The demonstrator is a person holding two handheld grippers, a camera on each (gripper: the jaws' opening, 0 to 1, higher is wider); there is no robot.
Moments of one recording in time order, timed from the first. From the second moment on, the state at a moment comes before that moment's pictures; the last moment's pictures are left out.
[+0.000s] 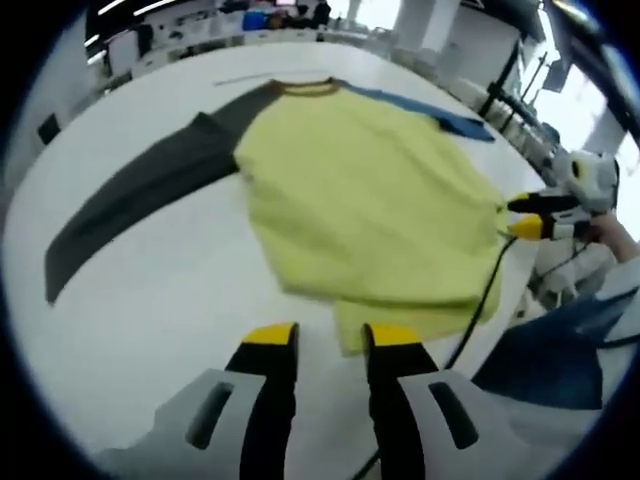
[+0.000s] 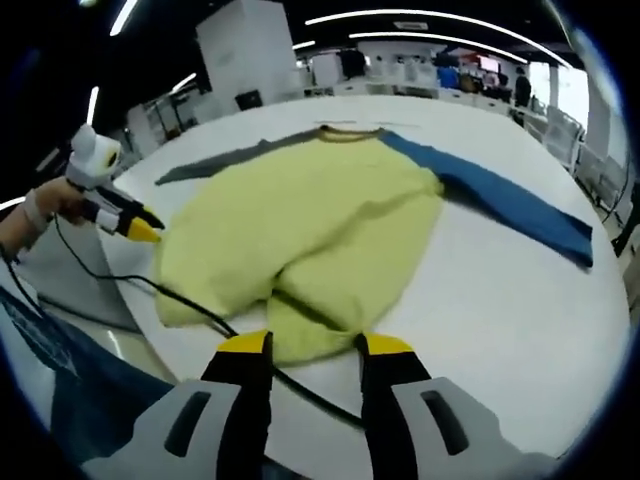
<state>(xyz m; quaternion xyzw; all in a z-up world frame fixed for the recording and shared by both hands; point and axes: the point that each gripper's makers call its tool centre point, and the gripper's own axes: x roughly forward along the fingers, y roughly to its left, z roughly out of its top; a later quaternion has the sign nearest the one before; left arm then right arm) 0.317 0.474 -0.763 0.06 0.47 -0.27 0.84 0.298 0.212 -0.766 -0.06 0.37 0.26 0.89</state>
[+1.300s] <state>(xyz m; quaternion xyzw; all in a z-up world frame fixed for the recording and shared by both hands) 0.304 0.463 -0.773 0.09 0.48 -0.27 0.83 0.289 0.220 -0.768 -0.12 0.36 0.28 0.88</state>
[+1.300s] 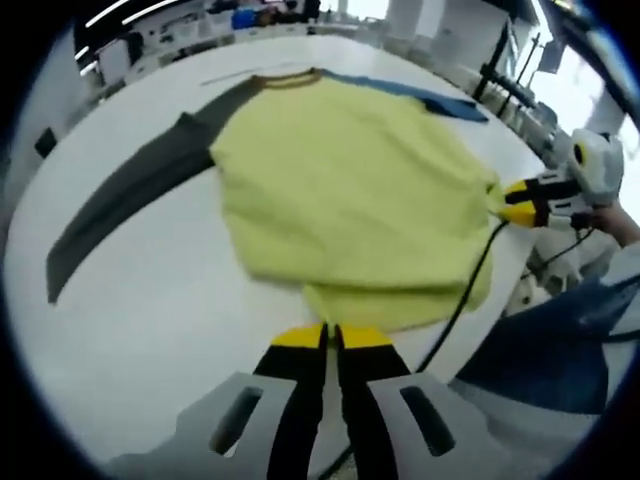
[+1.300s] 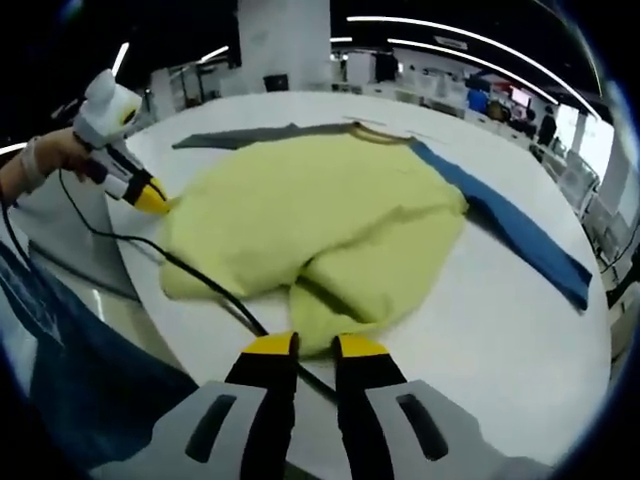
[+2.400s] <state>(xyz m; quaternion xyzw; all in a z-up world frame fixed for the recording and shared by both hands) 0.248 0.474 -0.769 0.07 0.52 -0.26 0.81 0.266 0.176 -0.769 -0.09 0.38 0.26 0.88</state>
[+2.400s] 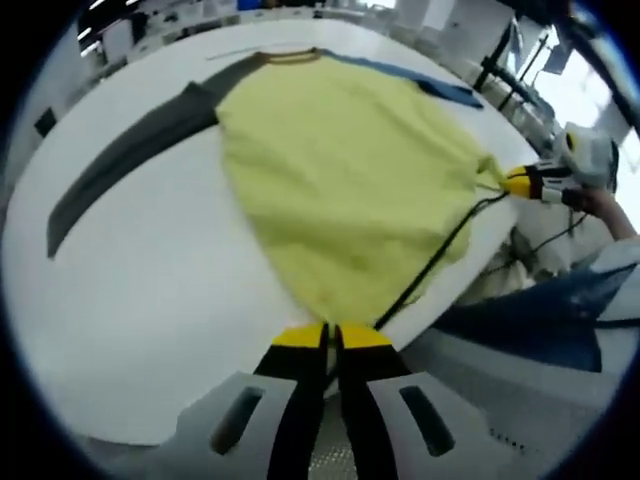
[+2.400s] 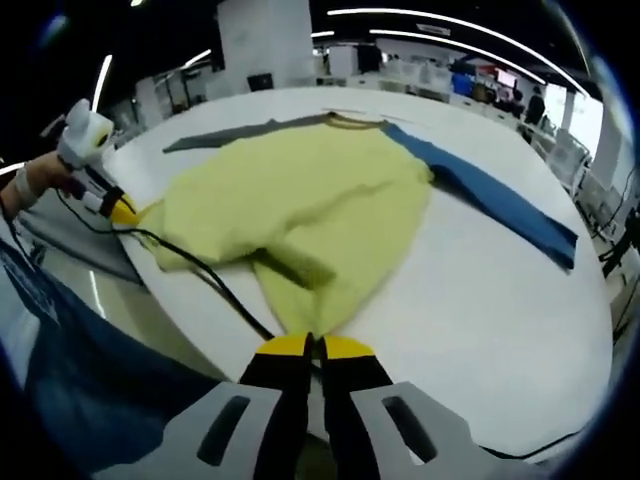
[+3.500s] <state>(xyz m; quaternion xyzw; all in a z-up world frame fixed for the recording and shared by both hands) 0.228 0.493 -0.763 0.07 0.56 -0.28 0.77 0.254 0.125 -0.756 -0.13 0.43 0.29 0.85</state>
